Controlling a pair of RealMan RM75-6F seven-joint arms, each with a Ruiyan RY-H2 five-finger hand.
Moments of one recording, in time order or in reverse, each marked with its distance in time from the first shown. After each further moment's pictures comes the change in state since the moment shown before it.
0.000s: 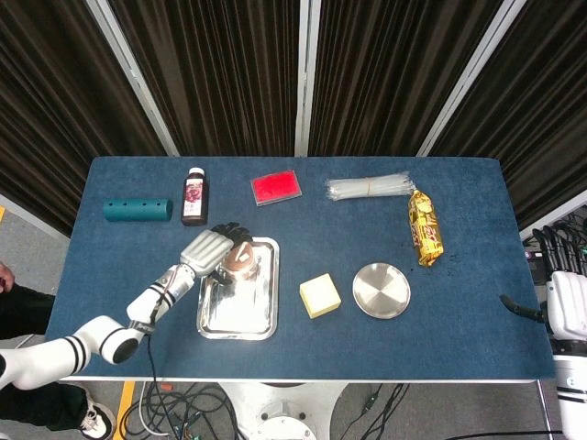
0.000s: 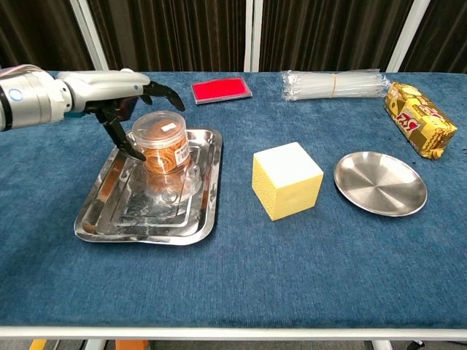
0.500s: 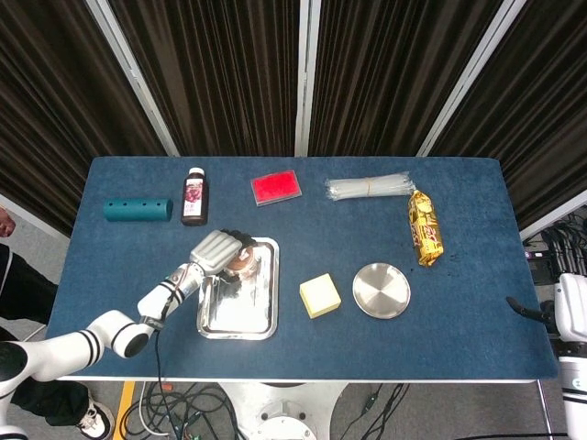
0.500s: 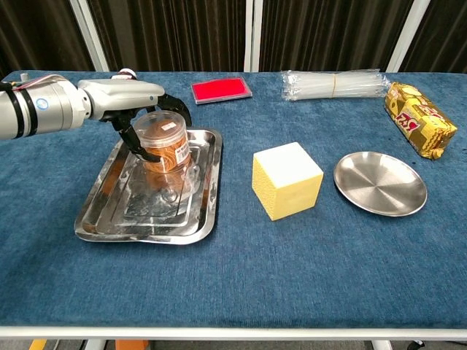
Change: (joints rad) left arm -0.049 -0.053 0.025 0.079 -0.020 -0.023 0.017; right arm -0.025 -0.008 0.020 0.034 0.005 -0.020 0.026
